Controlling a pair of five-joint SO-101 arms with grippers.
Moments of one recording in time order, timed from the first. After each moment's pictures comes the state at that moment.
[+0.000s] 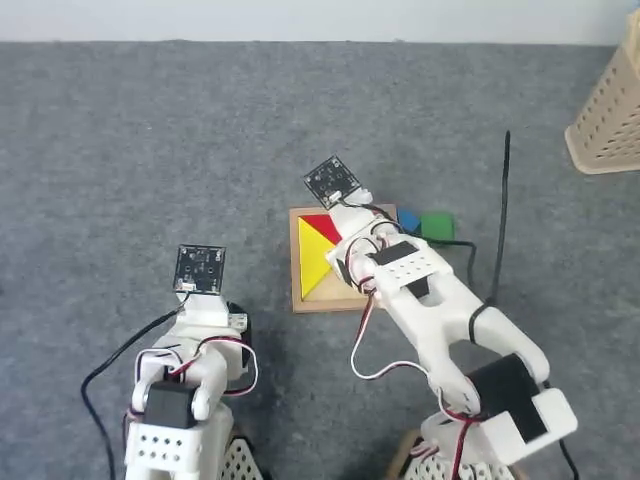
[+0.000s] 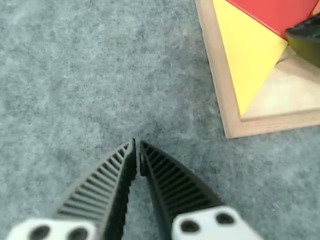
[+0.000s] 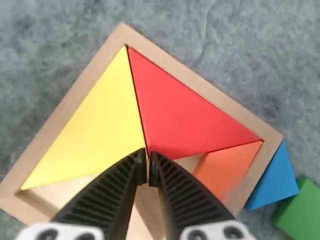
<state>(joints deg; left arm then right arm) 1.1 -103.3 97.1 72.0 9.5 -29.5 -3.3 44.9 24.4 12.8</state>
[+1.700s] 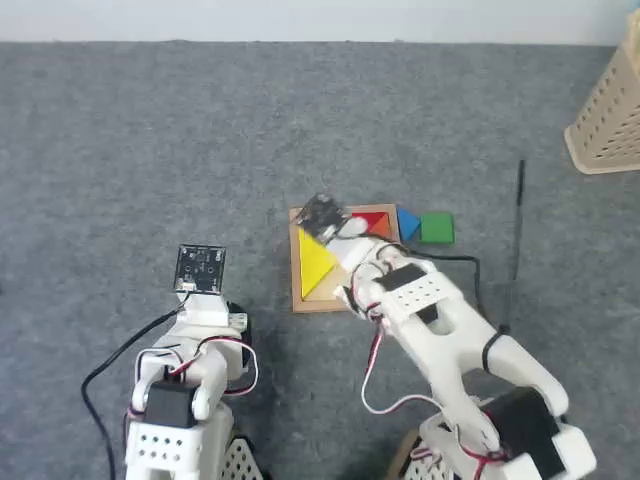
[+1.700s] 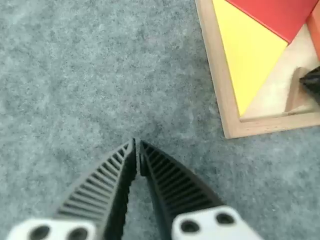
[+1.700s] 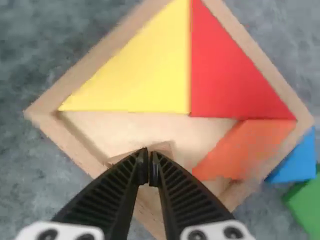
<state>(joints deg) 1.1 -103.3 97.1 72.0 9.5 -32.6 -12.7 54.9 29.9 24.7</state>
